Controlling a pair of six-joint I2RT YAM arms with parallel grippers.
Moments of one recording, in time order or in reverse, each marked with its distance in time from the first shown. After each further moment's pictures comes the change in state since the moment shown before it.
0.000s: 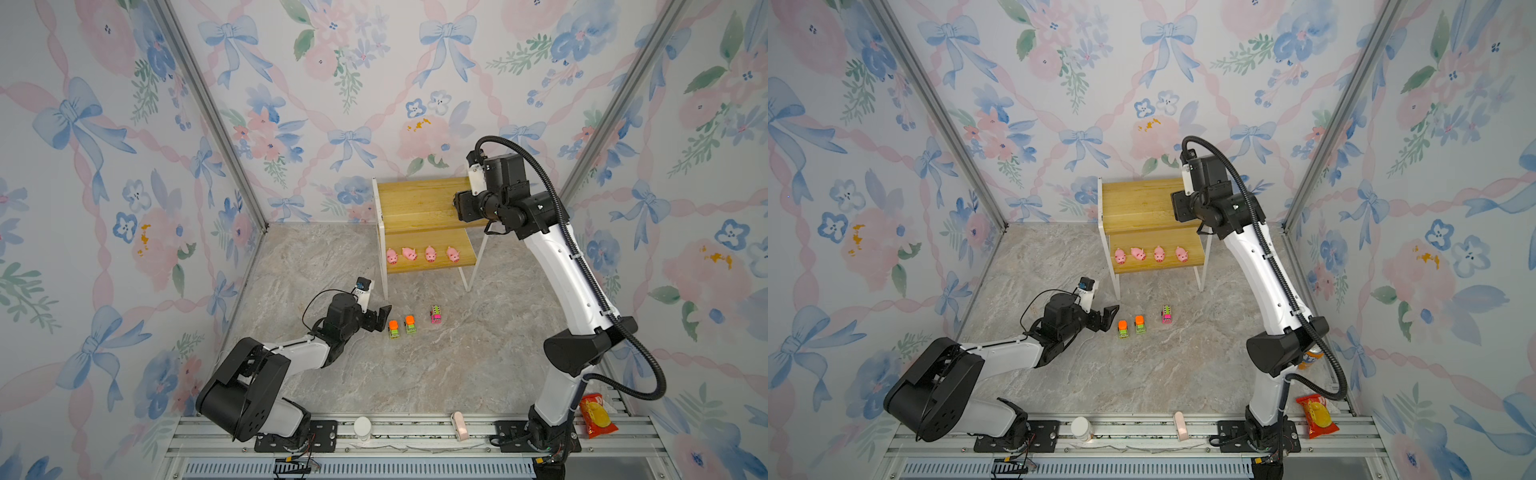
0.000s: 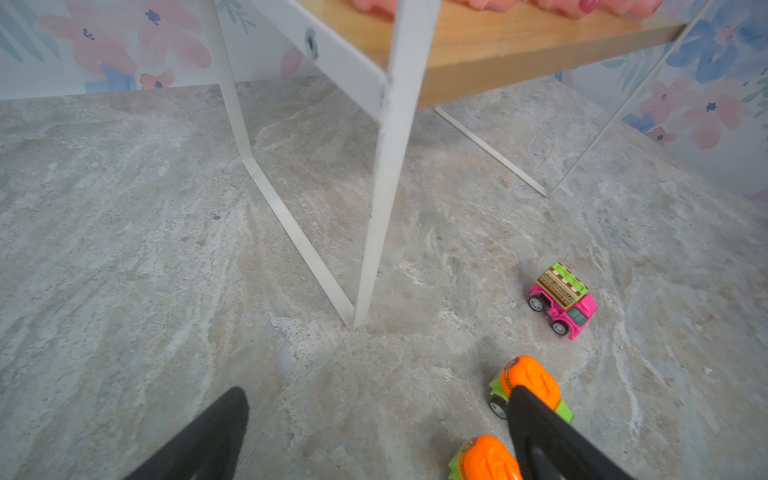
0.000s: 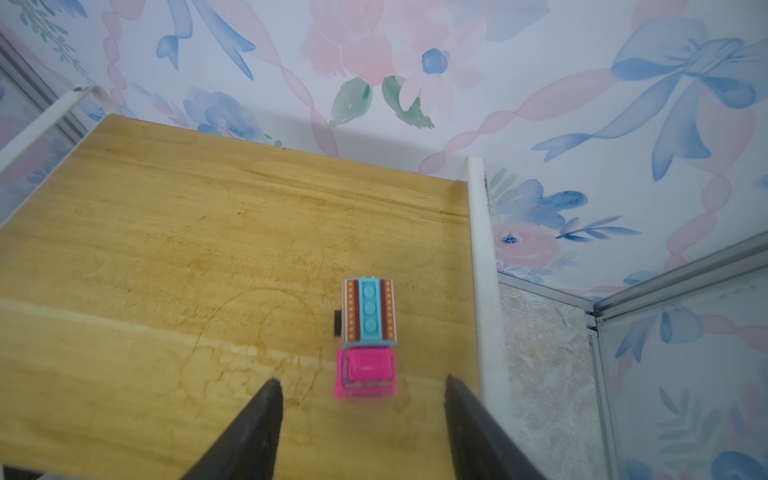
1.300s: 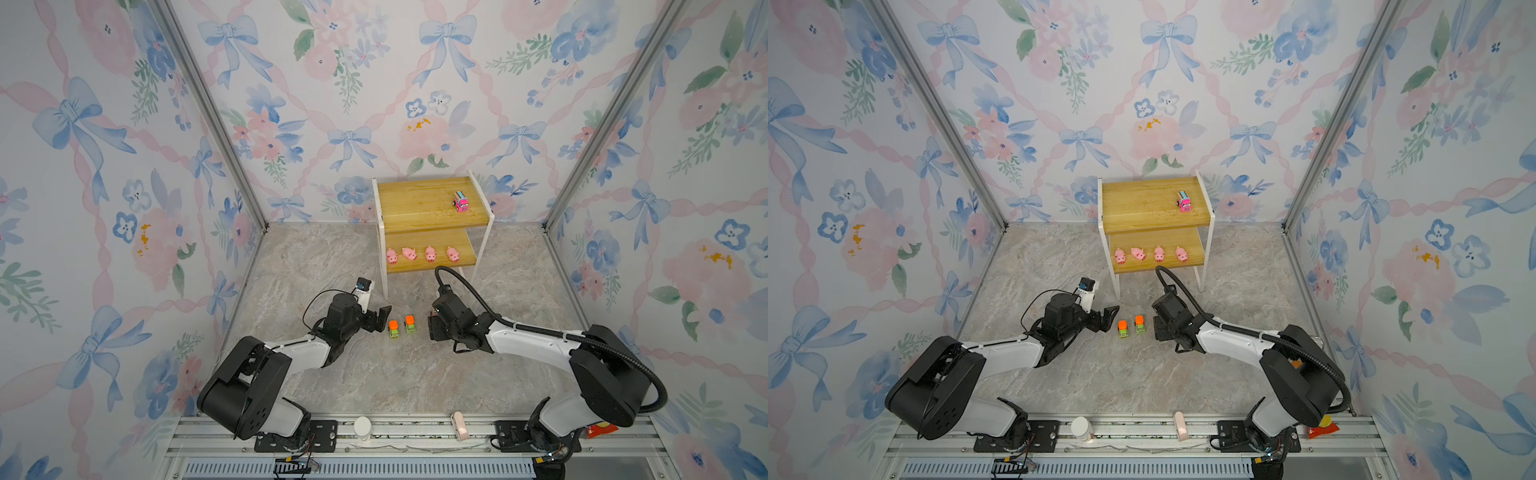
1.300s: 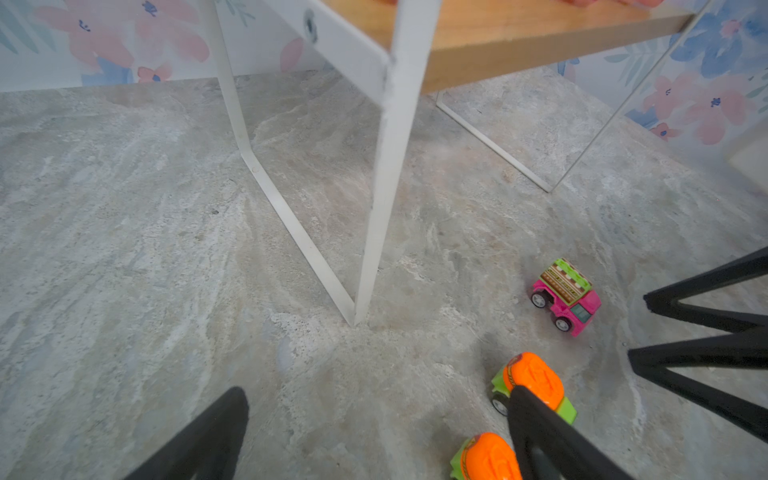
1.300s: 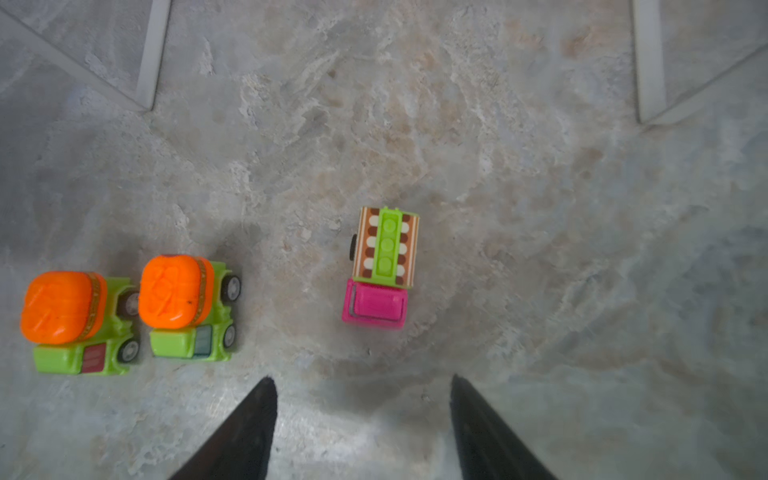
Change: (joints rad) left arm 0.000 0.010 0.000 0.000 0.000 0.000; right arm 0.277 -0.205 -1.432 0.785 0.026 0.517
